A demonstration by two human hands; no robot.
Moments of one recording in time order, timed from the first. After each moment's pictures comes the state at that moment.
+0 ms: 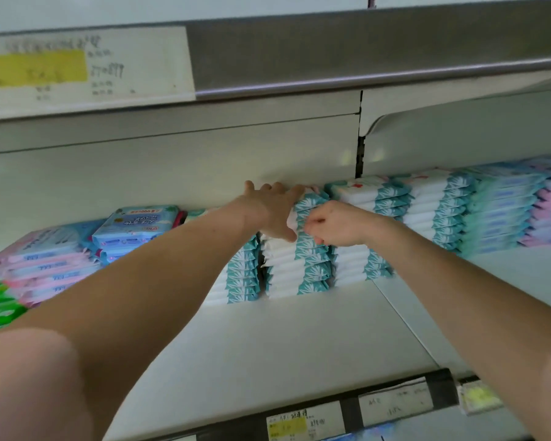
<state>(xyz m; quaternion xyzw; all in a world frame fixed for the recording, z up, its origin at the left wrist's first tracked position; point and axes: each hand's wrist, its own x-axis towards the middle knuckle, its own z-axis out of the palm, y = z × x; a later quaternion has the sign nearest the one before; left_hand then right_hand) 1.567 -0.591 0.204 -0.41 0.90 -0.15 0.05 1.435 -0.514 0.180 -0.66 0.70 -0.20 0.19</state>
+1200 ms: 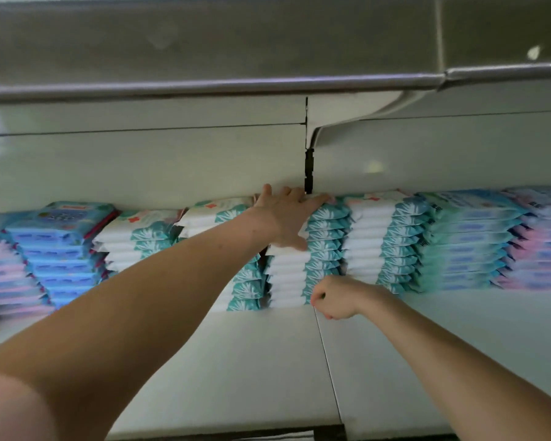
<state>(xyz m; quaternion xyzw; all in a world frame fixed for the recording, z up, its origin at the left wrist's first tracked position) 1.430 -0.567 0.196 -0.39 0.91 -0.16 0.03 1.301 -0.504 0.086 -0.66 0.71 0.00 0.25</state>
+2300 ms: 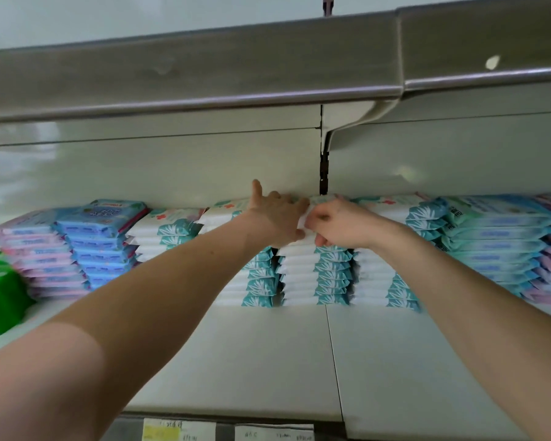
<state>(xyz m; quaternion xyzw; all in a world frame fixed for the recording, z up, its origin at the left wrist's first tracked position) 1.446 -0.549 0.205 -0.50 0.84 -0.19 0.09 1.313 -0.511 0.193 -0.72 0.63 -0.23 0.20</state>
